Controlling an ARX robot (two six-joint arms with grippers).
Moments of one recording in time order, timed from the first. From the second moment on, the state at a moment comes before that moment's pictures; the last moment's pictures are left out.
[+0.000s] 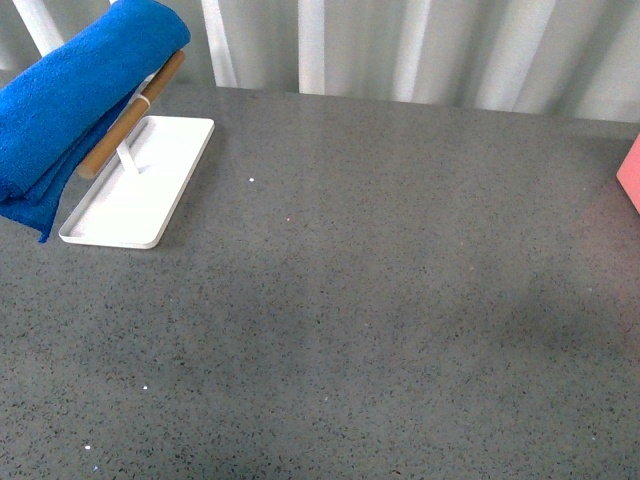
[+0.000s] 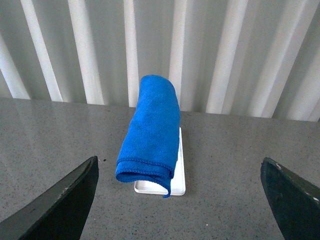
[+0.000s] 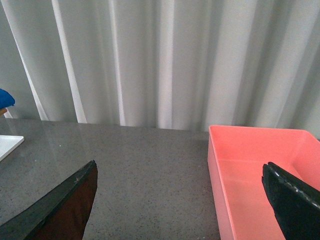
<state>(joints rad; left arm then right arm) 0.00 0.00 0.02 0.00 0.00 0.00 0.00 0.00 0.02 0.00 0.00 -0.01</state>
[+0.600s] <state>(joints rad) 0.00 0.00 0.02 0.00 0.00 0.00 0.00 0.00 0.02 0.00 0.00 -0.01</state>
